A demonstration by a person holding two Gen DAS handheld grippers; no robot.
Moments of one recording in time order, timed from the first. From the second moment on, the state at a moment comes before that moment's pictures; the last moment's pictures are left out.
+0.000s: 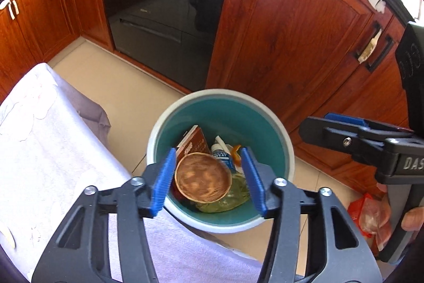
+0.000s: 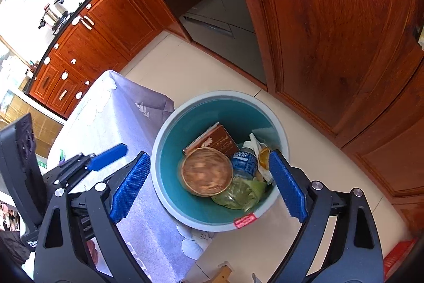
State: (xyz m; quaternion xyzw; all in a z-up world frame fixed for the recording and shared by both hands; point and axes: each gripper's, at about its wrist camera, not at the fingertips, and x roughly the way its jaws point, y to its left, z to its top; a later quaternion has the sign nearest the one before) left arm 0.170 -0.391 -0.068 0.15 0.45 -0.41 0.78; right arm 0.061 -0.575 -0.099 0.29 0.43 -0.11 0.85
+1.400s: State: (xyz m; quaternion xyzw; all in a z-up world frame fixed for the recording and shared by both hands) left arm 0.182 -0.096 -0.024 0.02 0.45 -0.26 0.86; right arm 0.130 -0.349 -0.042 0.18 0.45 0.03 0.88
